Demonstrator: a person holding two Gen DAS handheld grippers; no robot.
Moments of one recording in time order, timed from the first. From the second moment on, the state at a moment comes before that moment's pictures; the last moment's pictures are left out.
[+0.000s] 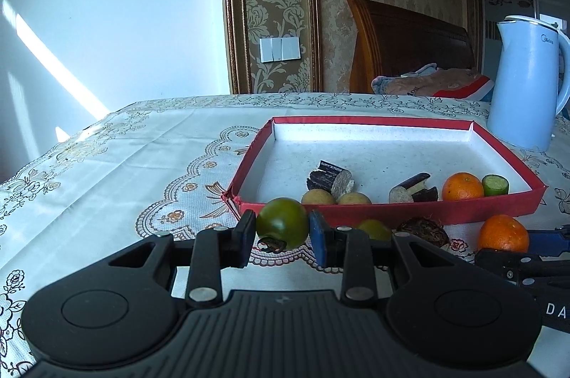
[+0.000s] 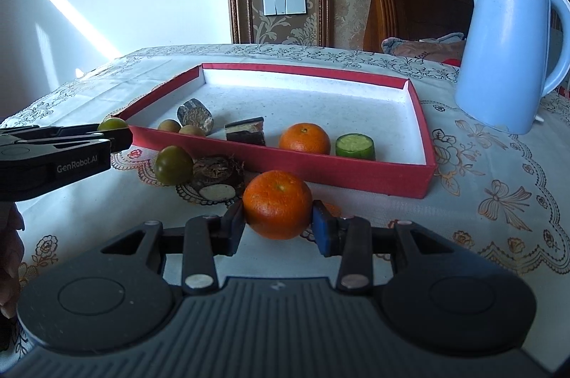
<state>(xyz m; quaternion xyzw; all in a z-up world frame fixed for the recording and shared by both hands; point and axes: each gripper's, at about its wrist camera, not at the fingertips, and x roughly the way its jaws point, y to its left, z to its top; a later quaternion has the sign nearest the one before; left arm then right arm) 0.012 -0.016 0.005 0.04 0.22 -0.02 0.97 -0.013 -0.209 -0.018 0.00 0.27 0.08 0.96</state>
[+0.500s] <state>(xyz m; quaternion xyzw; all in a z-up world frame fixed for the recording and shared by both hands) 0.014 -0.044 0.034 0.05 0.18 -0.04 0.98 -0.007 -0.224 0.022 -0.01 0.22 0.08 0.97</state>
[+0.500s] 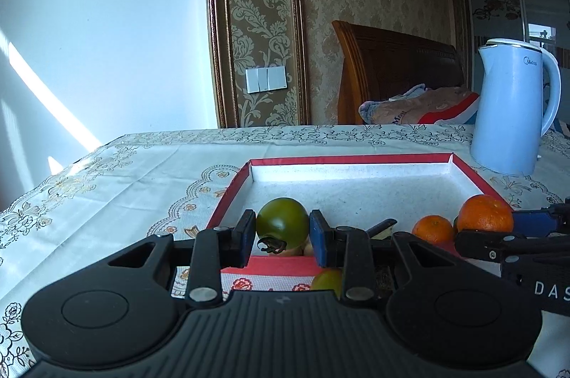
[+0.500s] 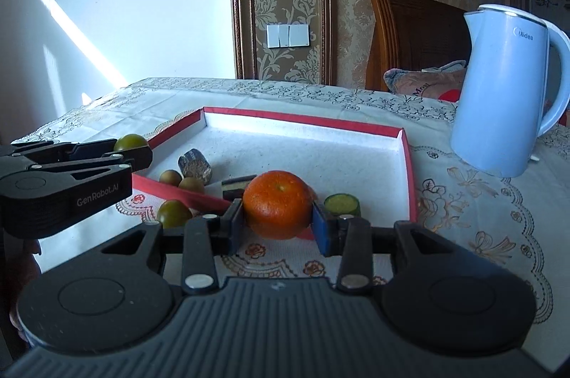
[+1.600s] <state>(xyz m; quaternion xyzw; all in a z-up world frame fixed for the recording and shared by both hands) 0.125 -0.089 0.013 0.04 0.26 -0.04 0.96 0.103 -0.258 -0.009 0.03 0.28 0.04 0.96</state>
